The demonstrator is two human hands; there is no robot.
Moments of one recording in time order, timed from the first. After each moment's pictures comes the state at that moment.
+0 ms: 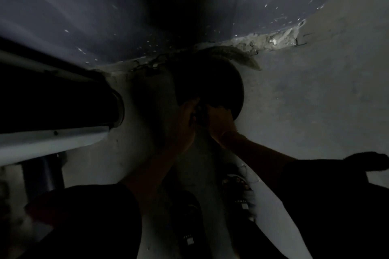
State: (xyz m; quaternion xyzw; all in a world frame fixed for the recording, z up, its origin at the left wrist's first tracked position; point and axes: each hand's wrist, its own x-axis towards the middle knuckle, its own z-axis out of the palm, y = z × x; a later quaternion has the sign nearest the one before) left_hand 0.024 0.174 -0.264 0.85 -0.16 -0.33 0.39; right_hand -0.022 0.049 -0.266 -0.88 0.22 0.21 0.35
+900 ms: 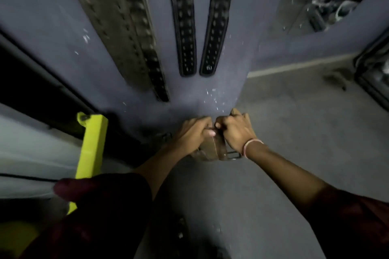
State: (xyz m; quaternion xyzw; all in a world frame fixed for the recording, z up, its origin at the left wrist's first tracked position) left_hand -0.039 0.121 0.345 0.84 -0.40 -0.23 0.28; right_hand -0.133 -0.011 0.384 -0.96 0.18 0.02 0.21
